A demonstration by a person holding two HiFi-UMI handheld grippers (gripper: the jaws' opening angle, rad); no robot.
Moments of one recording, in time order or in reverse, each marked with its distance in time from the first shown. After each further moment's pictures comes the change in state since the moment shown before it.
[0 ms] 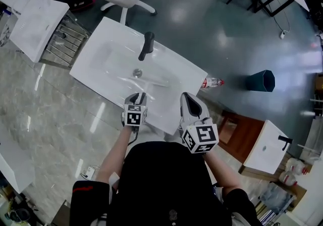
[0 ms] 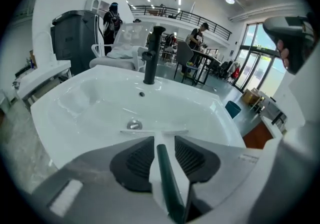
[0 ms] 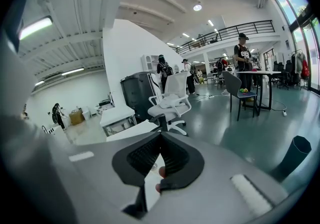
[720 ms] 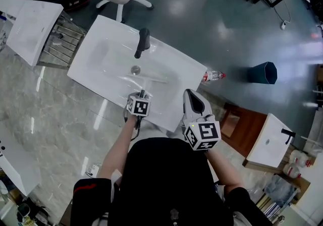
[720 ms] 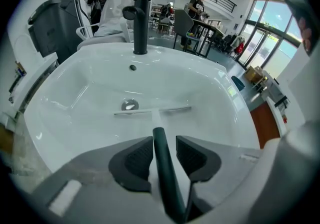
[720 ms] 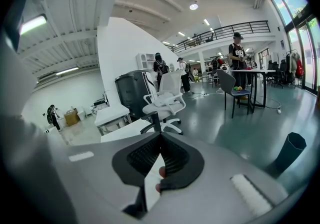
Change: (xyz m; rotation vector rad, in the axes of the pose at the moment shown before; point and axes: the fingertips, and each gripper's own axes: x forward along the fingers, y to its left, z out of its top) left arm 0.041 -0.004 -0.050 0.044 0.328 0.019; right arm 0.000 -0.023 -0.011 0.023 0.016 -0.051
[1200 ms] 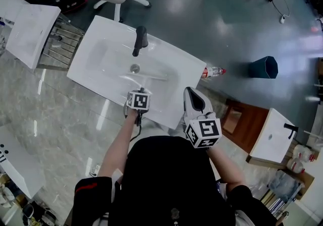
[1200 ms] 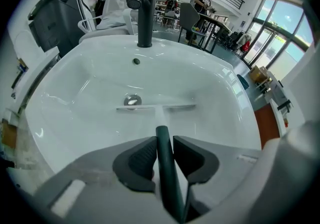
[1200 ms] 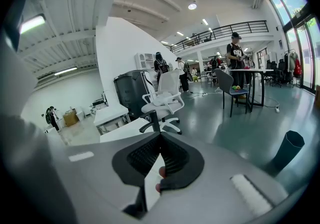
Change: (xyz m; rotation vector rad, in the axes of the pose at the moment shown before) left arm 0.004 0.005 0.000 -0.046 0.070 0.015; right arm -0.007 -0.006 -0.007 0.008 0.004 -0.012
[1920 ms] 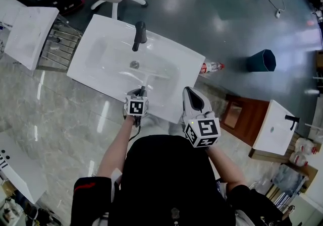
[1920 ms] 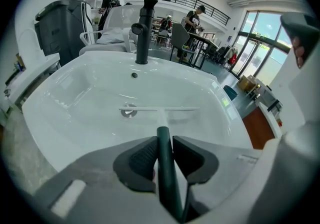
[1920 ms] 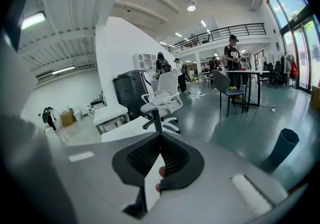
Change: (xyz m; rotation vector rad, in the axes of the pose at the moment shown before) left arm -0.031 -0.005 -0.003 0.069 -0.214 -0.061; right arm -0.025 0.020 -0.013 0.004 -0.009 -0.035
